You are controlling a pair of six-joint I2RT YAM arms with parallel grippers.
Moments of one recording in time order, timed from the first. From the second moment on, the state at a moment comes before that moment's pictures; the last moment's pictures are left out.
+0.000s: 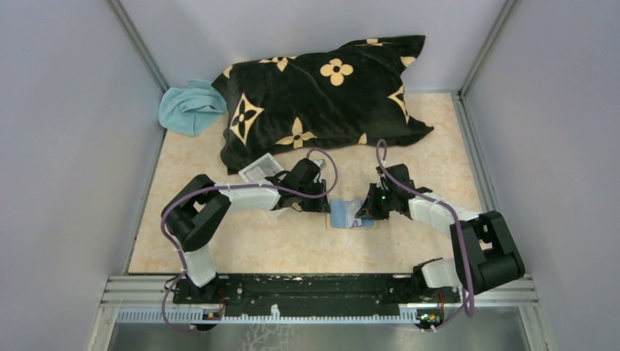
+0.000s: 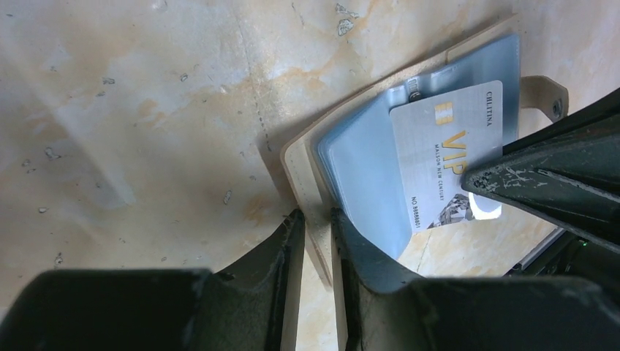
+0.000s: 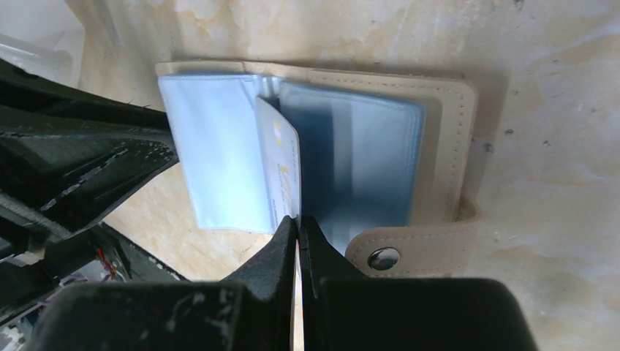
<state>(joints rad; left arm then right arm) -0.84 1.82 0.98 -0.03 0.14 -0.67 0.33 1.33 0.55 -0.22 -0.41 0.58</state>
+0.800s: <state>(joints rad) -0.85 1.77 1.00 -0.20 0.00 -0.67 0.32 1.40 0.56 -0.18 -0.42 0.58</state>
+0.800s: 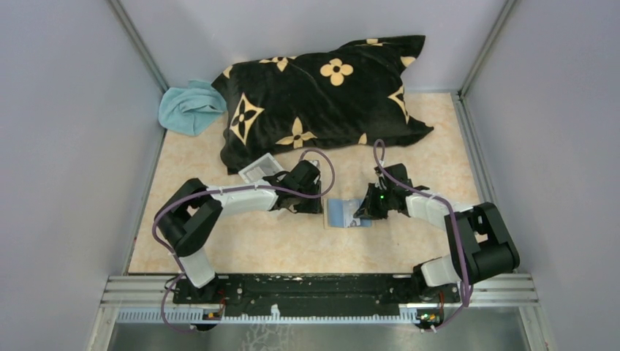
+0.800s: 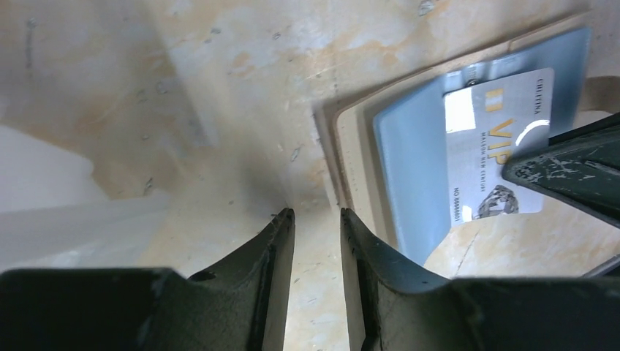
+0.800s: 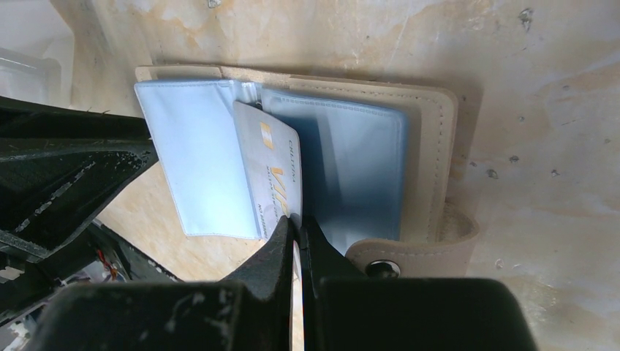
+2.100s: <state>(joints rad) -0.85 1.81 1.02 -0.19 0.02 -0.65 0.32 1.48 0.63 -0.23 -0.44 0.54</state>
